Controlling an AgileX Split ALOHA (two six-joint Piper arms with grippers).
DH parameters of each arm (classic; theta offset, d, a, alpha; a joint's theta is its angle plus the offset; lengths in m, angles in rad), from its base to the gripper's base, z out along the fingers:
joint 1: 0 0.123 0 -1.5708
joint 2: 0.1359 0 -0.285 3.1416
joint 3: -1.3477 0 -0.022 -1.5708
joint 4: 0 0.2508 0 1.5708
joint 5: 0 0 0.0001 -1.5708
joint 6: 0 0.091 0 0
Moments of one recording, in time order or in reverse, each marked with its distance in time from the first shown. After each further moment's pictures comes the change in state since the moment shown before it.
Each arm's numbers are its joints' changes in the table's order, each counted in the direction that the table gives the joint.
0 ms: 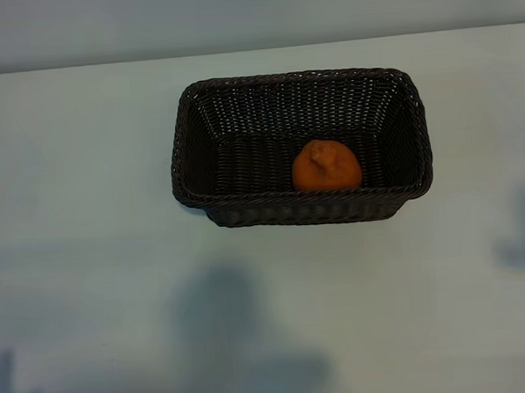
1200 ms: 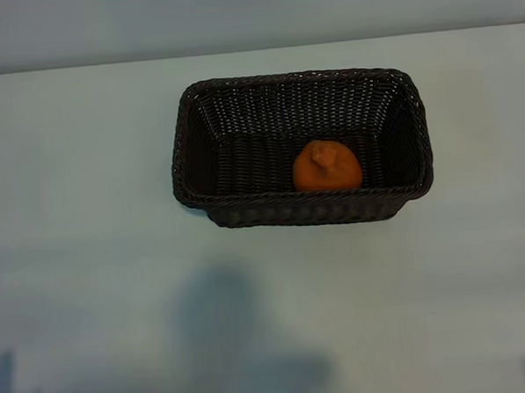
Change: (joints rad) left arm 0.000 0.000 0.000 0.000 0.000 0.000; right arm 0.054 -0.466 -0.599 -0.051 -0.084 0.075
